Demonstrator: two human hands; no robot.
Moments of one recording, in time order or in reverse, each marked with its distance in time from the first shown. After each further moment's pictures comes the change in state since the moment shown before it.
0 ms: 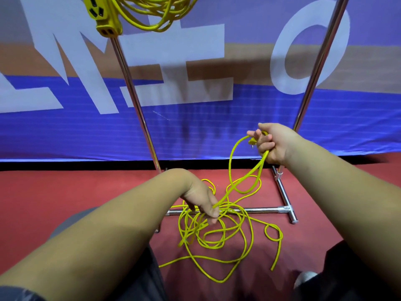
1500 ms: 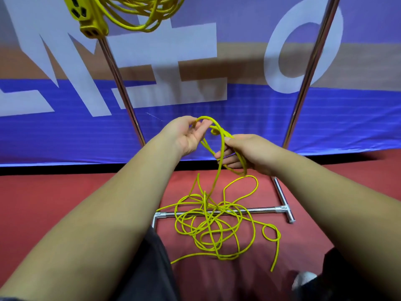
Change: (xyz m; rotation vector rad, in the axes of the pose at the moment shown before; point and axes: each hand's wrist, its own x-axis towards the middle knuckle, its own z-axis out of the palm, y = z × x) left_hand -0.064 0.047 -0.094 -2.072 0.818 0.556; right_hand -0.019 0.041 0.020 -0.802 -0.233 -0.264
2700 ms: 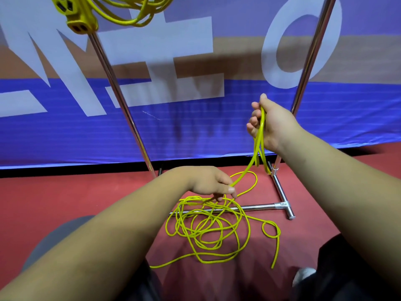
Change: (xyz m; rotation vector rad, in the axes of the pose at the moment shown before) left_hand 0.015 -0.081 -0.060 1.968 -0.782 0.003; right_hand 0.009 -0.037 -0.042 0.711 0.423 -0.074
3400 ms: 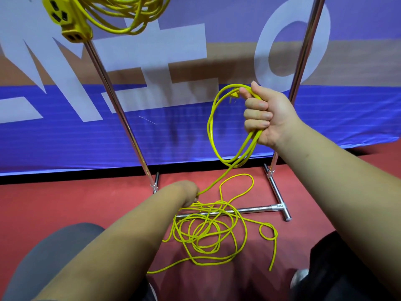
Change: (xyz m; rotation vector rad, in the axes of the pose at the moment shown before) left_hand 0.024 -0.070 0.026 0.596 -0.024 -0.489; right_hand -0.022 -0.034 0.007 0.179 -0.436 0.147
